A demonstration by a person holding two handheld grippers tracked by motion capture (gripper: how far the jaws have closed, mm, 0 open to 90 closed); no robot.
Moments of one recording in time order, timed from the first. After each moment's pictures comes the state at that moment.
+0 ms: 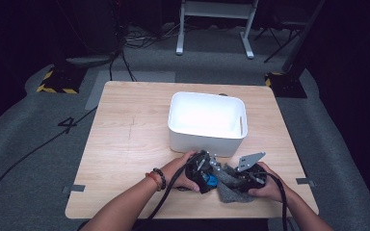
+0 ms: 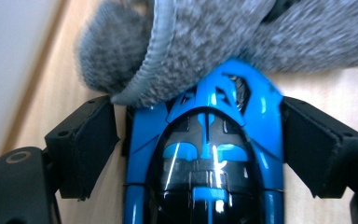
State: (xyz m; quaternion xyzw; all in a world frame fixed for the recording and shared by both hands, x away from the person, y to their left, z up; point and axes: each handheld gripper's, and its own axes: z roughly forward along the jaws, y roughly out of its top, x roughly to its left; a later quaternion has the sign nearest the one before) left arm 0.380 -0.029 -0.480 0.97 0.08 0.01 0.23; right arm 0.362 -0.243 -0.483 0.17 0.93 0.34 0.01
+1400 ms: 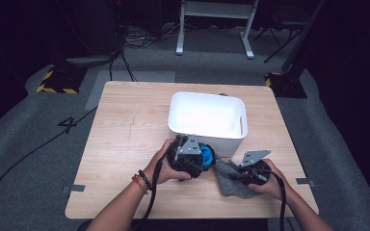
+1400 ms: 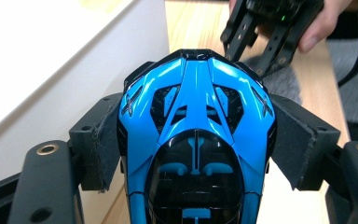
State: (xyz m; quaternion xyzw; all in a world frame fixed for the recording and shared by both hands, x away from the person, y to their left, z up) left arm 0.369 0.037 -0.411 0.87 0.12 0.10 0.47; right arm 0.367 -0.252 -0.473 0.20 0.92 0.33 0.07
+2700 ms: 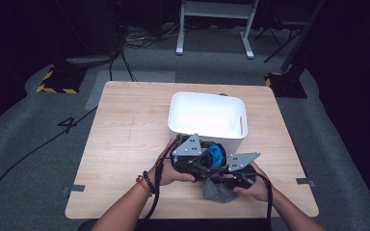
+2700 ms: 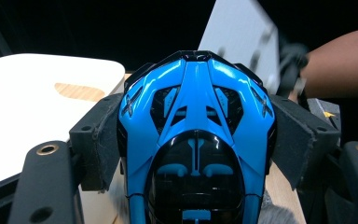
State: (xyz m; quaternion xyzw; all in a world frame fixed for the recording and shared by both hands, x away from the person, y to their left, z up) left arm 0.354 0.030 -0.388 0.81 0.07 0.07 0.57; right arm 0.350 -0.199 -0.457 0.11 0.90 0.43 0.03
